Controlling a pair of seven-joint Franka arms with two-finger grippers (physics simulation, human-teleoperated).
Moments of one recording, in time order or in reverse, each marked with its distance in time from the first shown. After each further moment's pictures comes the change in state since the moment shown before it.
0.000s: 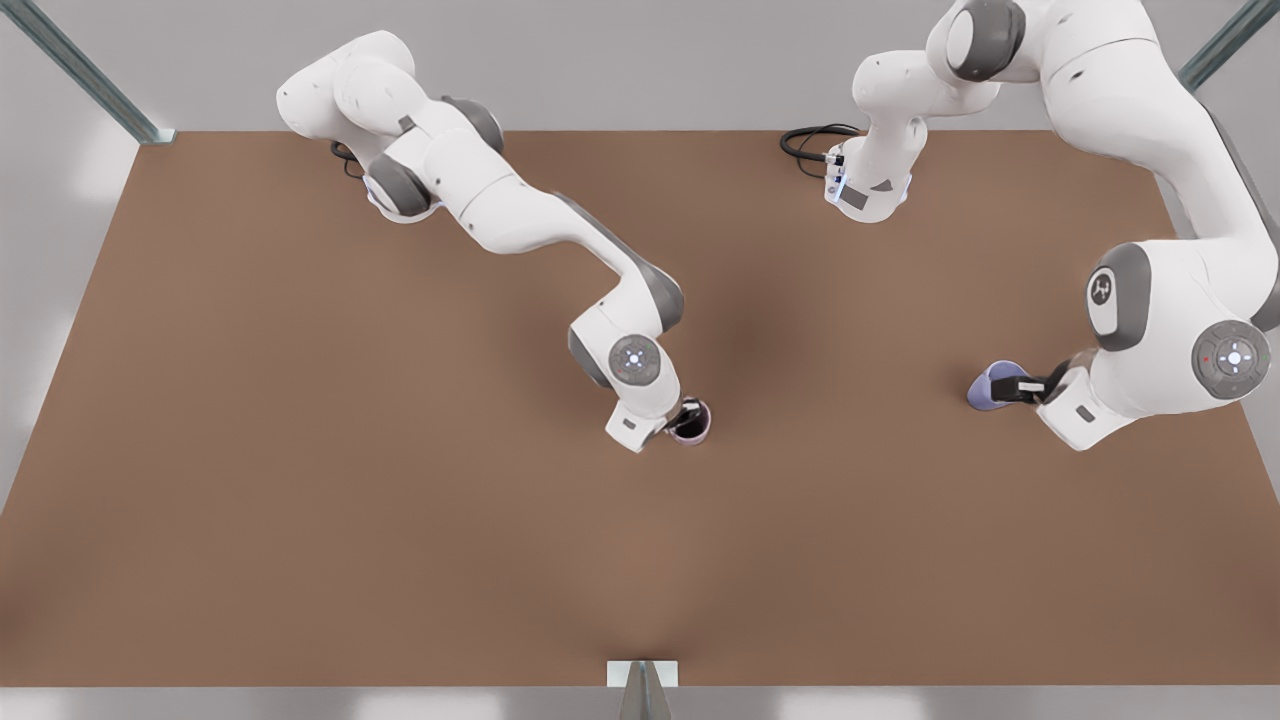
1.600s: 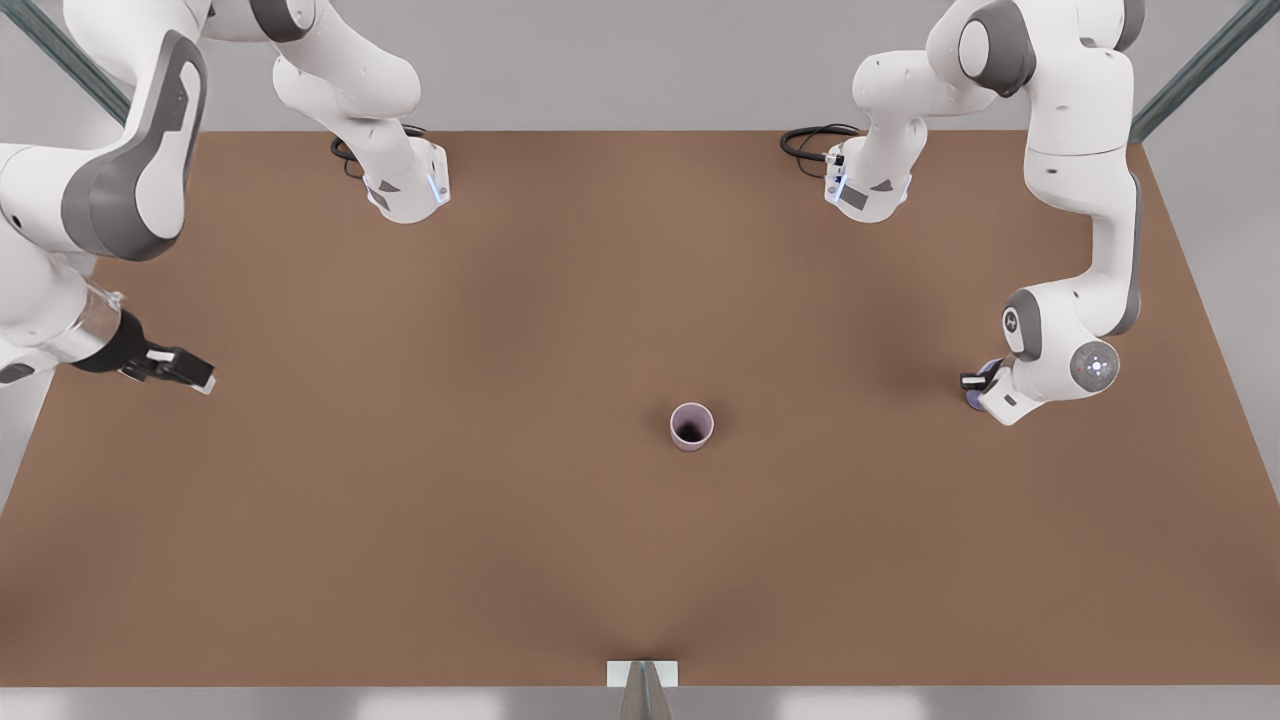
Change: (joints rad) left arm -0.002 -0.011 0.161 -0.777 -0.009 0.746 0.129; right arm -0.816 -0.868 -0.035 -0.521 -0.152 -0.430 -0.504
